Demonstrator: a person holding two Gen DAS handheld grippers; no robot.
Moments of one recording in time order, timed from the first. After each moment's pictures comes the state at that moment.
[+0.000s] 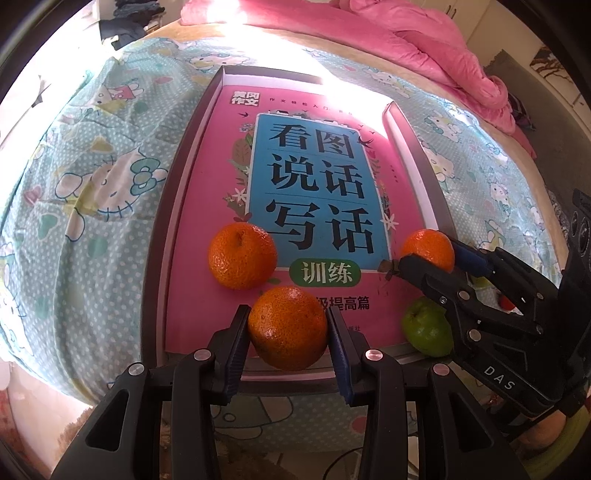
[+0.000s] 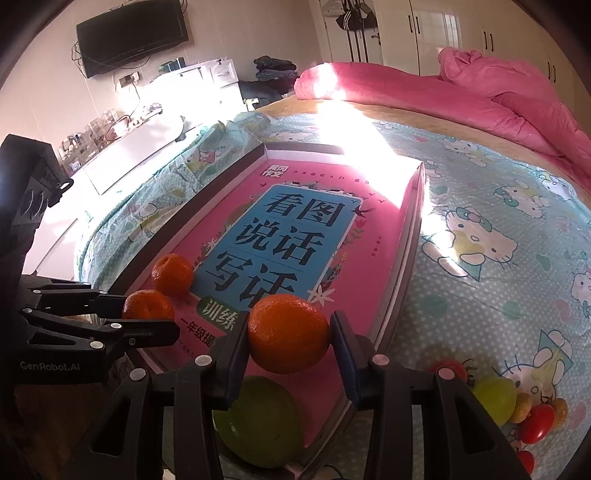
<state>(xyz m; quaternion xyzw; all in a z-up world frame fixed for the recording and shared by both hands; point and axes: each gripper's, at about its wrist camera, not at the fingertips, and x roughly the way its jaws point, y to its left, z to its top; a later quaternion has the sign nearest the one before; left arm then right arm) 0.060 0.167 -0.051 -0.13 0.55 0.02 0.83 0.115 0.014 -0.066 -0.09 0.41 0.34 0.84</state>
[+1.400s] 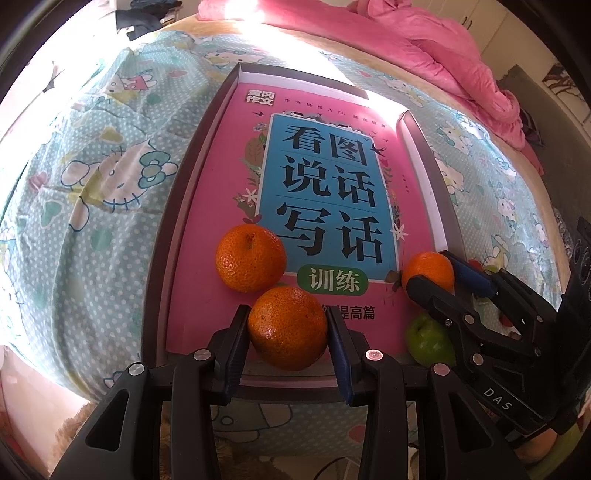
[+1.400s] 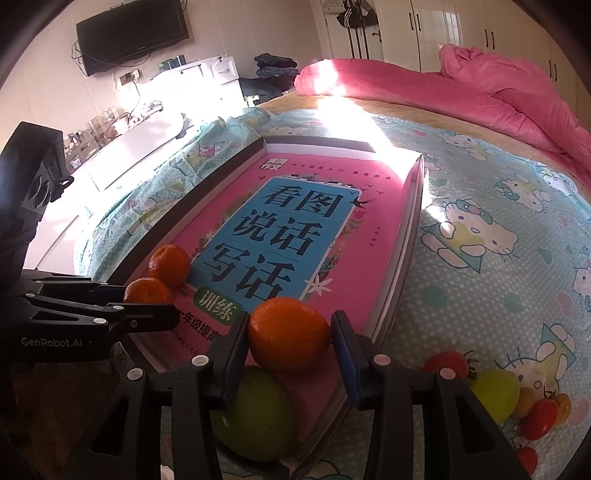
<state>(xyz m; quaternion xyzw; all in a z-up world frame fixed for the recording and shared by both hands) 0.063 0.173 -0.053 -0.15 0.54 0.04 0.82 0.113 0.010 -0.071 -0.09 0.42 0.34 0.84</state>
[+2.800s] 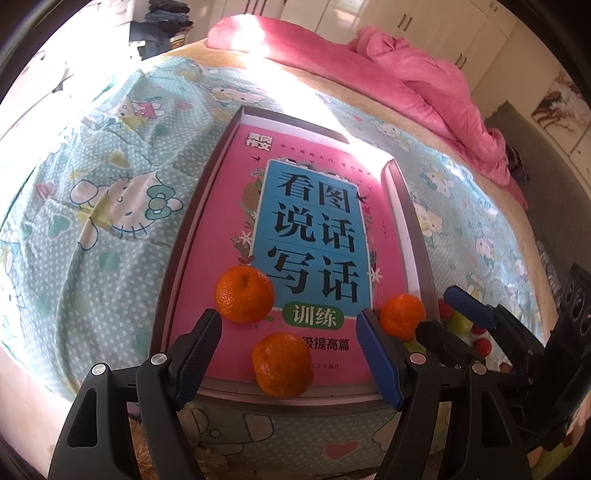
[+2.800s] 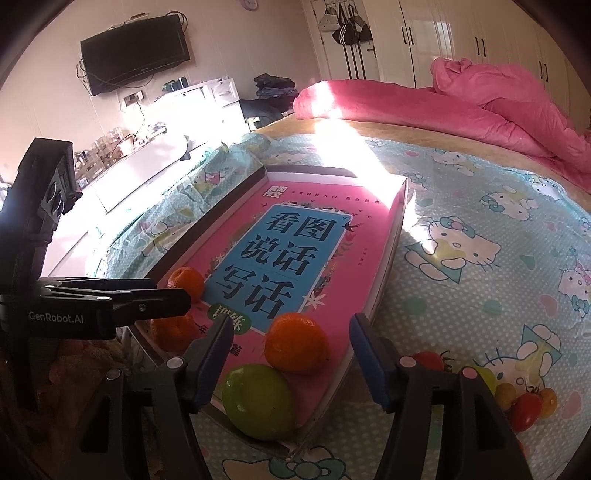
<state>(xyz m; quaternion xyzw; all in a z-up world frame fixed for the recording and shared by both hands) 0.051 0.182 -0.028 -0.20 0.47 0.04 0.86 0.102 -0.011 -0.046 -0.06 0.38 0.35 0.85</state>
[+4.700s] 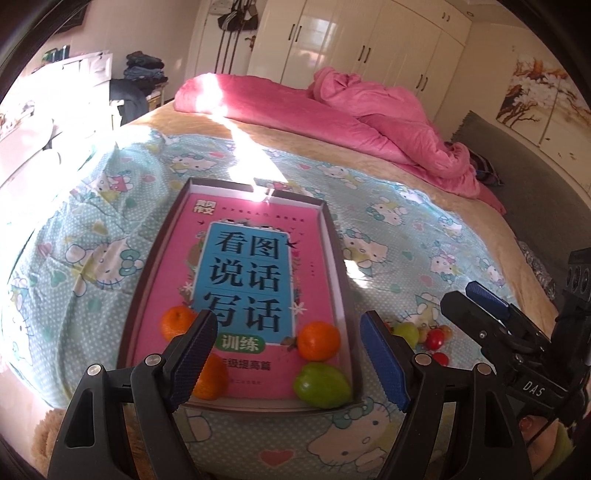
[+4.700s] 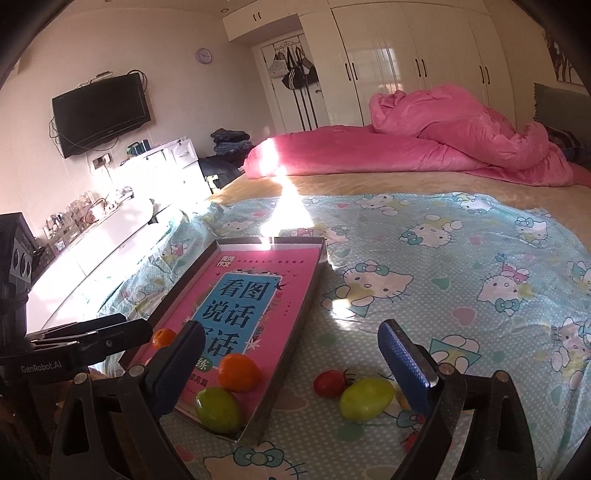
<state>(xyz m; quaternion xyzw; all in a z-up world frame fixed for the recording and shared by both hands) 0.030 0.112 0.033 -0.15 0.39 0.01 0.91 0.097 -0.091 0.015 0.01 0.31 0.28 0.91</state>
